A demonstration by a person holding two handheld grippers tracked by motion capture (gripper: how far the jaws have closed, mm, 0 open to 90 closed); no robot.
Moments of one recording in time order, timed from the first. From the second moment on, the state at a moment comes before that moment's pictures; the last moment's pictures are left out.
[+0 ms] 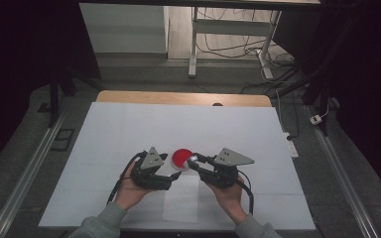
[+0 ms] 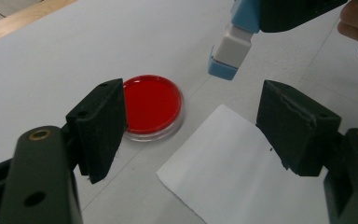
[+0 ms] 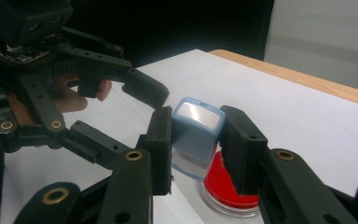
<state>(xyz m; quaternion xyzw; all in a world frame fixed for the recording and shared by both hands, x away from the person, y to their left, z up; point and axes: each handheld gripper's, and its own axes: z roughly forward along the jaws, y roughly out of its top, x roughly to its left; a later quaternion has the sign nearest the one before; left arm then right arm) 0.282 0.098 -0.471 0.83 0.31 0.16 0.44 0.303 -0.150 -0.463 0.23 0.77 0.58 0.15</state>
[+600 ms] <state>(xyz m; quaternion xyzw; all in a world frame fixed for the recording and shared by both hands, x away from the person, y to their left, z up) 0.285 0.084 -0.477 0.84 0.29 0.15 0.43 0.303 -0.149 -0.466 0.23 0.77 0.57 0.14</state>
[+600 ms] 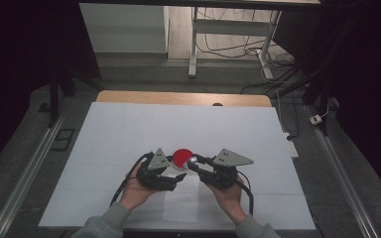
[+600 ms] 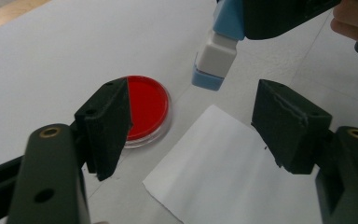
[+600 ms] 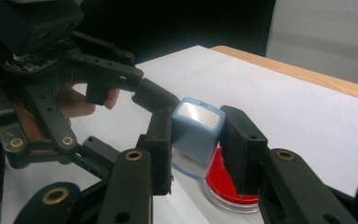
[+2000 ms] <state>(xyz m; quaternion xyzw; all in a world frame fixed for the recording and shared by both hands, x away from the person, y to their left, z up) 0.286 0.068 -0.486 0.85 0.27 0.18 0.42 0.302 -0.147 -0.468 0.24 0.77 0.58 0.13</state>
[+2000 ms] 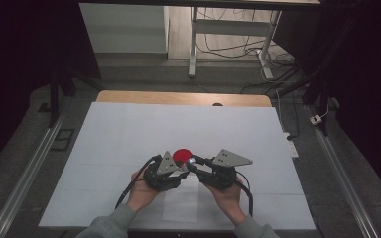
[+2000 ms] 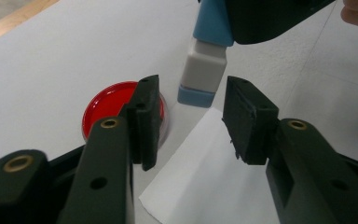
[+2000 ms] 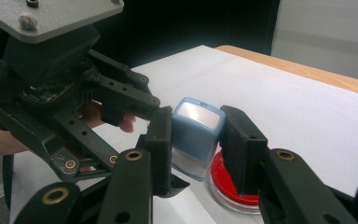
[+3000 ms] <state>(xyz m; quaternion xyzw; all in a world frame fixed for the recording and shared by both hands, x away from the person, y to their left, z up) 0.284 0.067 -0.487 0.85 0.26 0.19 0.42 0.302 -0.148 -0.468 0.24 0.77 0.58 0.12</state>
